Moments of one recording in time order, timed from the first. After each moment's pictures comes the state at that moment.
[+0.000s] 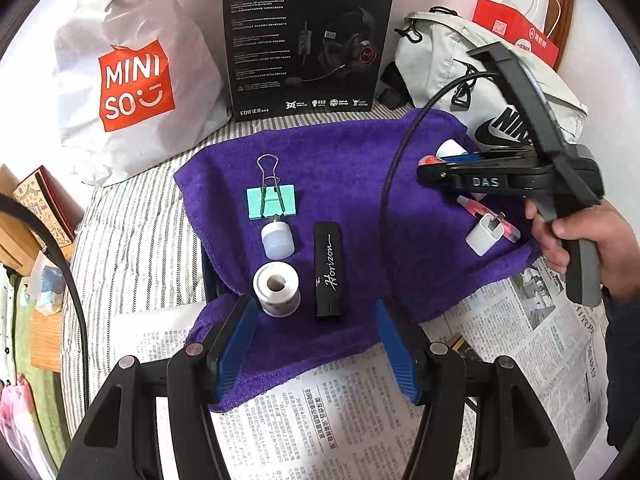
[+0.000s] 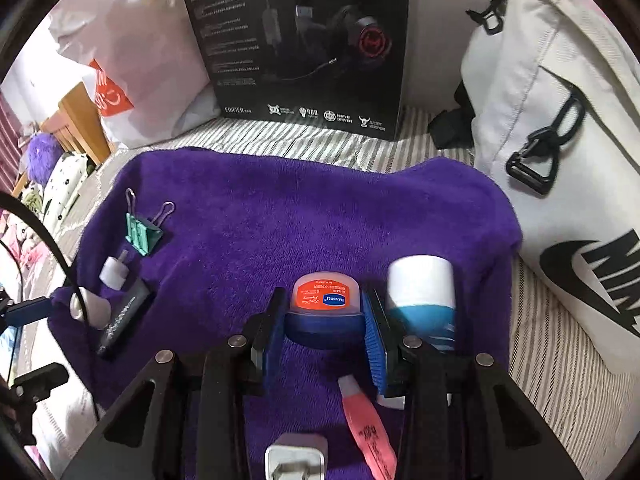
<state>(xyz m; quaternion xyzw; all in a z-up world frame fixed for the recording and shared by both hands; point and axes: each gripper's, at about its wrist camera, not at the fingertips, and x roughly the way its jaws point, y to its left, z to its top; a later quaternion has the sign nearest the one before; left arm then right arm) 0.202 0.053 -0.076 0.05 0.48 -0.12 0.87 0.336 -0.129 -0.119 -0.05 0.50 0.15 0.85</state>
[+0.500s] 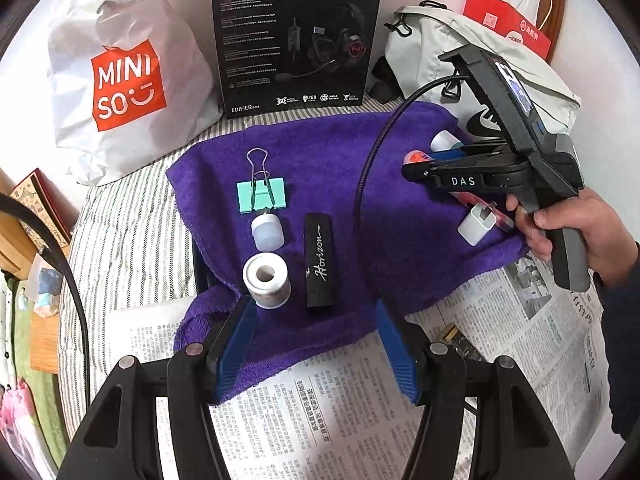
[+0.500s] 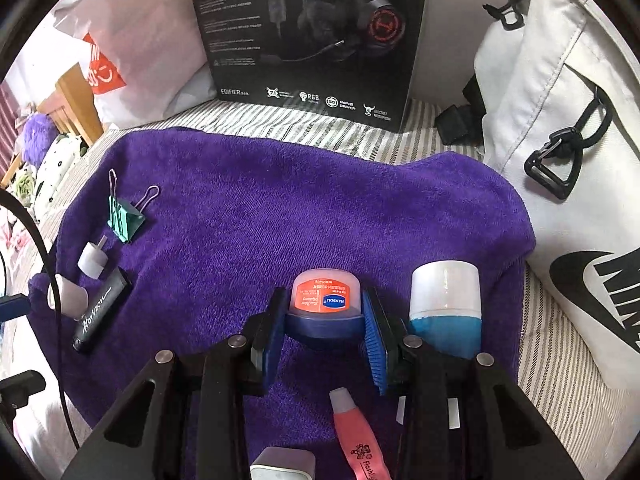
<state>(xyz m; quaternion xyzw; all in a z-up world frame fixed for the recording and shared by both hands) 0.197 0.050 -0.079 0.06 0.48 -0.13 0.86 0.339 -0.123 -0.129 -0.09 0.51 0.15 0.84</state>
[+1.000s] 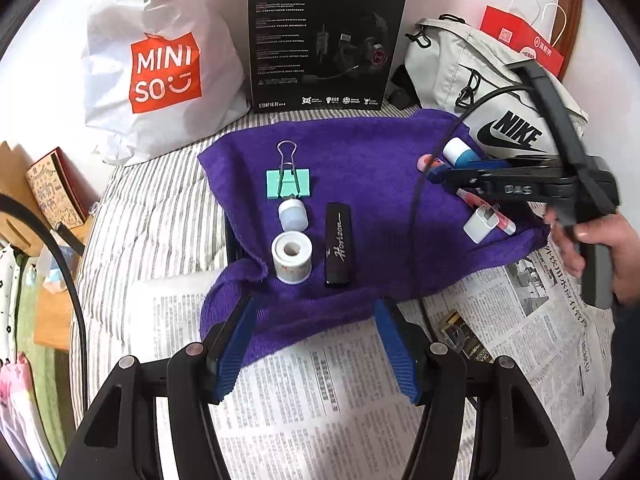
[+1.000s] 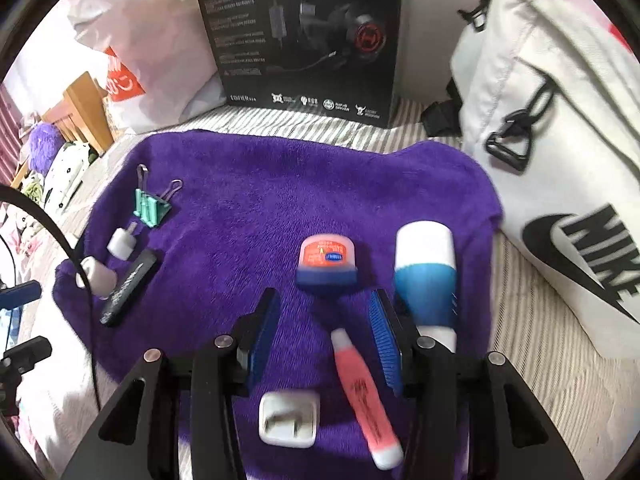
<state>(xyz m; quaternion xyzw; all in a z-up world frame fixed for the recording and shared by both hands) 0.178 0.067 -0.070 0.03 0.48 -0.10 0.87 0.300 -0.143 -0.099 -0.06 0.50 0.15 0.85</state>
